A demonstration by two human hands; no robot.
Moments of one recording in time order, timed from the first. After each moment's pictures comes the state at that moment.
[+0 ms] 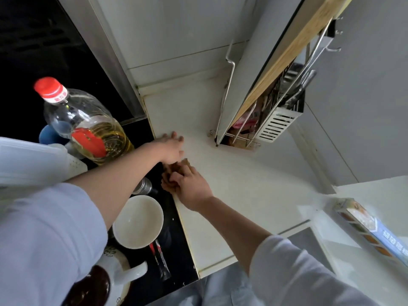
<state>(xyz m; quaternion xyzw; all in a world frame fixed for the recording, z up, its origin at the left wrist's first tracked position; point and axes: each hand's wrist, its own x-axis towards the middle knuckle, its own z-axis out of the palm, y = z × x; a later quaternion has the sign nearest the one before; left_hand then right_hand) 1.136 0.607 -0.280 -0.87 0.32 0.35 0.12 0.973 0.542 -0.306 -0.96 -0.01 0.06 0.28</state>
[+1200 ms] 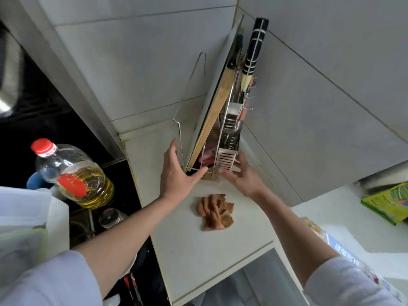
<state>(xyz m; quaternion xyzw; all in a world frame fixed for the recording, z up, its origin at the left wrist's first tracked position) 1.028 0.520 -0.187 -0.88 0.16 0.02 -0.45 0.938 0.319 -0.187 -0.86 0.21 0.01 0.47</state>
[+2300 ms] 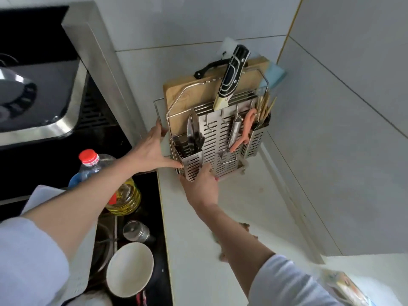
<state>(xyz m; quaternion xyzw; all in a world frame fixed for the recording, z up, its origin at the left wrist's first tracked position) 1.183 0.617 -0.110 -0.94 0.20 0.15 -0.25 1.059 0.480 -0.164 -0.89 0.25 -0.02 0.39</state>
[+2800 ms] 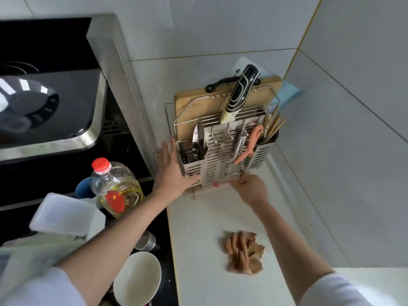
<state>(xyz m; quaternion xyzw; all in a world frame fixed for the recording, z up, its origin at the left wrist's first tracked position) 1.143 0.595 -0.158 -0.93 0.14 0.04 -0.35 1.059 0.369 -0.174 -0.91 0.26 0.06 0.31</state>
